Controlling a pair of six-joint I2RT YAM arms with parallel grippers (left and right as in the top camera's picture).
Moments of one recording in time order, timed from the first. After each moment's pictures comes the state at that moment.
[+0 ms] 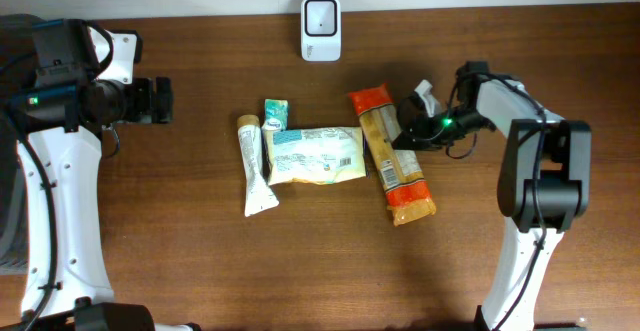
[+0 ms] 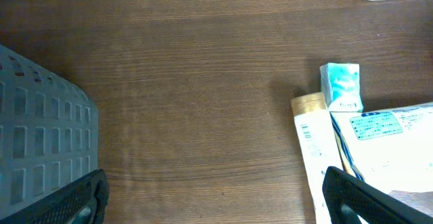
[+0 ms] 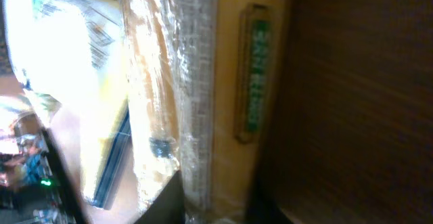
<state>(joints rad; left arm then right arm) 0.19 1.59 1.65 -1.03 0.11 0.22 -0.05 2.27 1.57 -0.95 -0.80 -0.36</state>
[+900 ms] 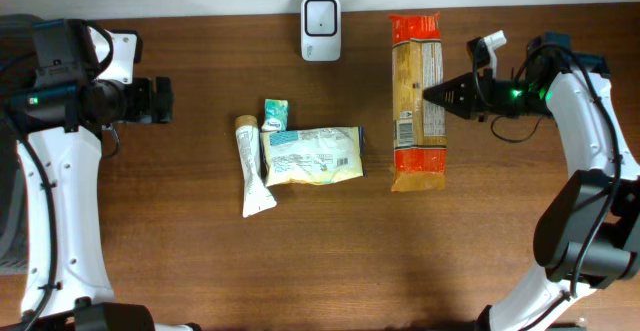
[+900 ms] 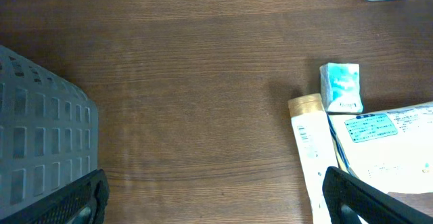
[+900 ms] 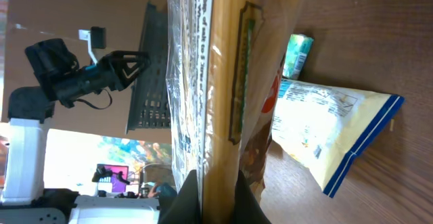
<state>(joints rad) 0.19 1.59 1.65 -1.03 0.11 0.22 -0.21 1.93 1.62 -1.22 -1.33 -0.30</state>
